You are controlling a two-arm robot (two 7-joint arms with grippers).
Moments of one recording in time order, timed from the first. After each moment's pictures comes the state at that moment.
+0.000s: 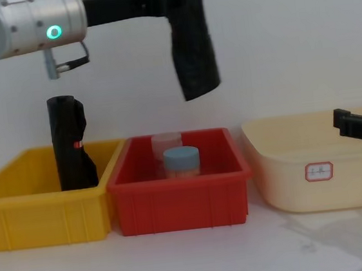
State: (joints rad) left arm -0.77 0.23 0.43 -1.22 -0.37 0.04 -0.65; right arm -0.01 0.34 -0.23 -1.77 0.29 0.03 0.07
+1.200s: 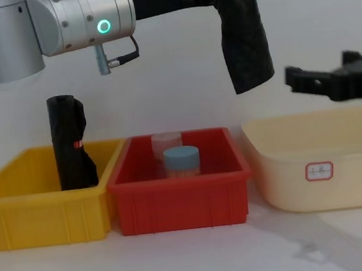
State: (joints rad) left arm -0.84 0.15 0.49 -1.11 -0.43 0.00 -0.72; right arm 0.12 0.32 -0.28 -1.75 0.25 0.06 0.14
